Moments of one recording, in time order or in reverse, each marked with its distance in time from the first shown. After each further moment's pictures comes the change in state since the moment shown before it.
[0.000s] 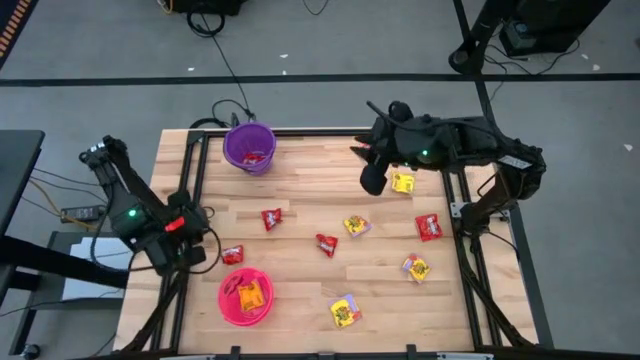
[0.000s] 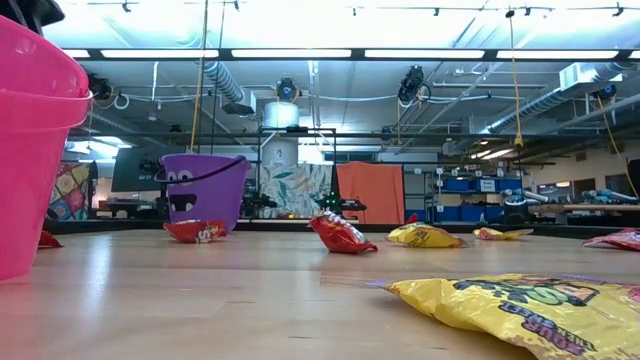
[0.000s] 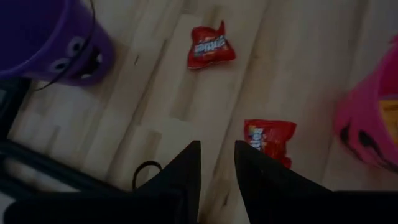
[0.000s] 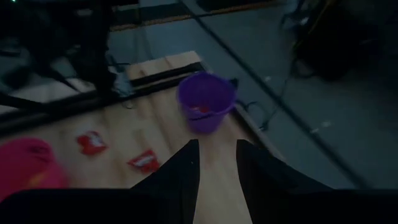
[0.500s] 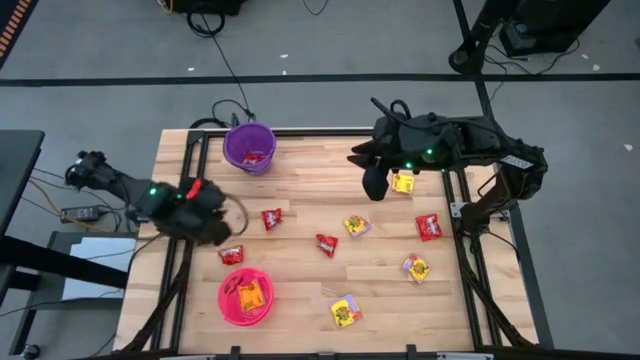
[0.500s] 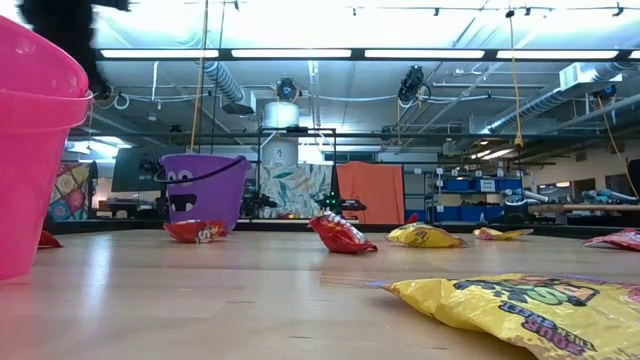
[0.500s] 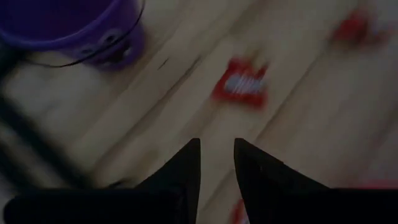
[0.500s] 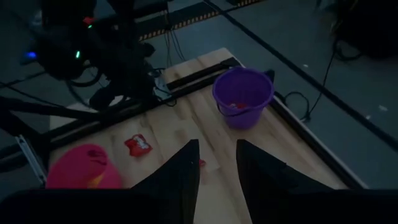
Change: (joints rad) left arm 0.479 -0.011 -0.013 0.221 0.032 0.141; right arm -0.001 -0.009 0.000 0.025 -0.124 0.117
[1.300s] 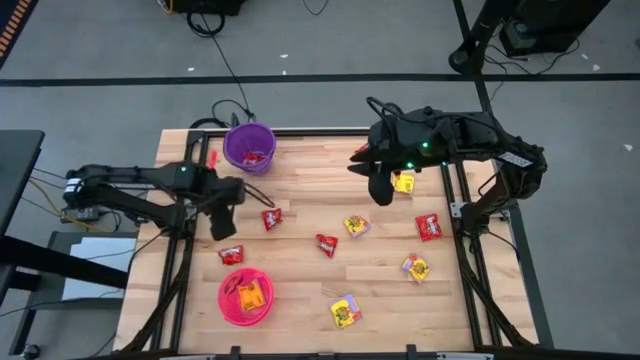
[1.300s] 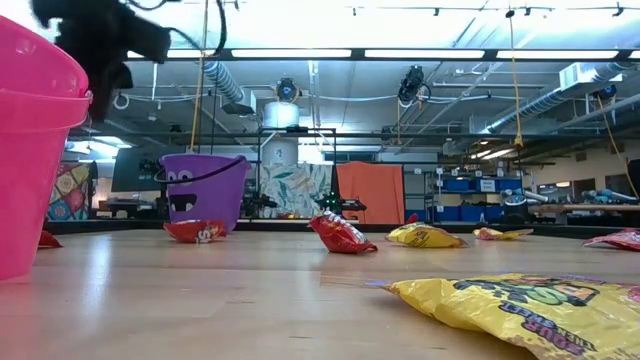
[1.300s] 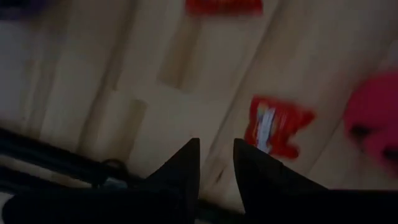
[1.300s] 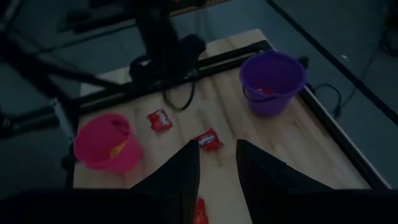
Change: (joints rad) left arm 0.450 0.128 -0.023 -0.006 0.504 0.687; right arm -0.038 0.000 0.000 -0.029 -0.189 -0.071
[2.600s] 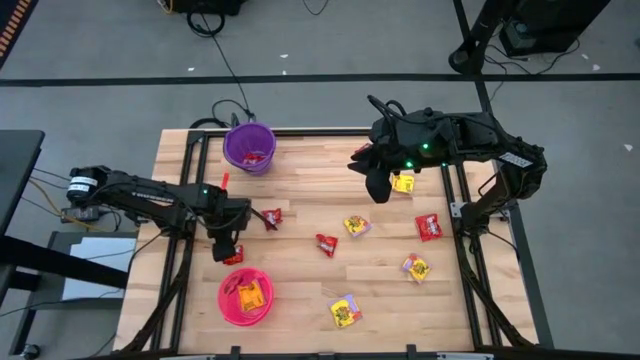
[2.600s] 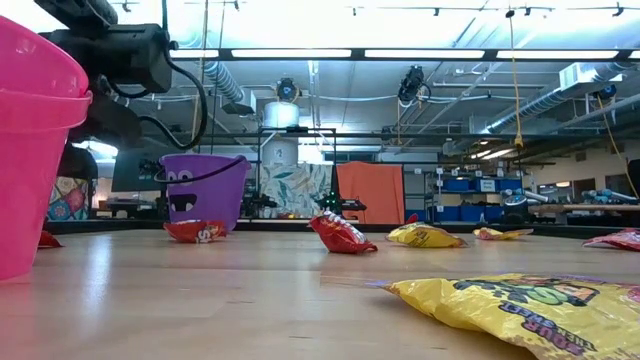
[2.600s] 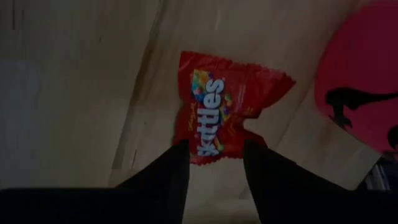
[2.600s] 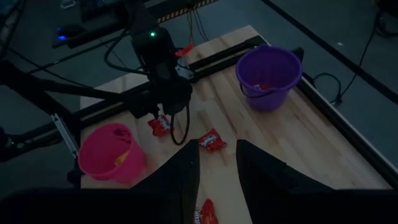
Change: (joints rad) left arm -0.018 0.039 -0.417 0.420 0.395 -0.008; right arm 0.003 0.000 0.000 -0.004 0.024 0.093
